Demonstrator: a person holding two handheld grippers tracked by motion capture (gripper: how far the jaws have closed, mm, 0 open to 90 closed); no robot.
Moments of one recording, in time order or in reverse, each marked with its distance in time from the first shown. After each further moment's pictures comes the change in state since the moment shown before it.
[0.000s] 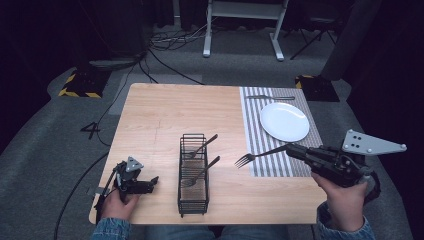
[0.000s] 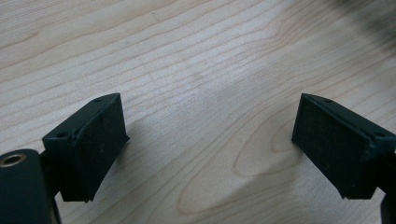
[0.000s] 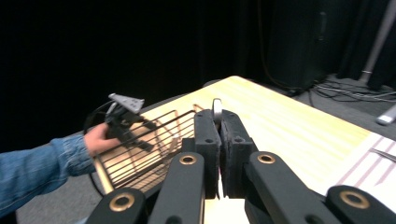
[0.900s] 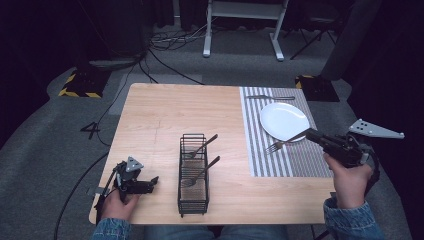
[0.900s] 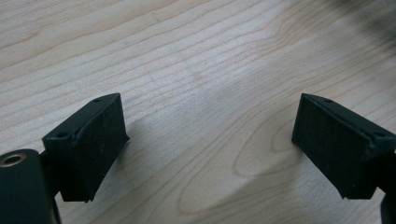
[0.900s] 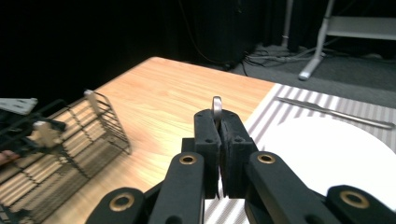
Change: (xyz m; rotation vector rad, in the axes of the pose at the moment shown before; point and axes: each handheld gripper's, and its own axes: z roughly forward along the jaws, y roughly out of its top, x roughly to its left) left arm 0.000 0.000 0.000 -0.001 0.000 -0.001; right arm -0.088 -0.042 -0.004 0.061 -0.270 0.144
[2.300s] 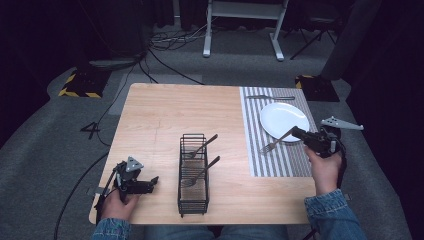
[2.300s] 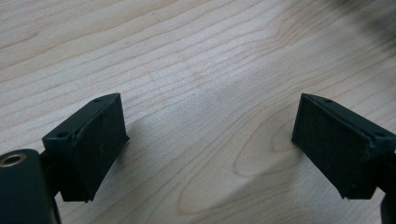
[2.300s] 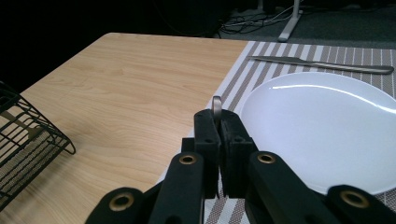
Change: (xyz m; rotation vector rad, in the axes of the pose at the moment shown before) left arm 0.000 0.000 0.000 -0.002 0.000 -0.003; right arm -0.041 -0.038 0.073 0.093 -0.089 0.120
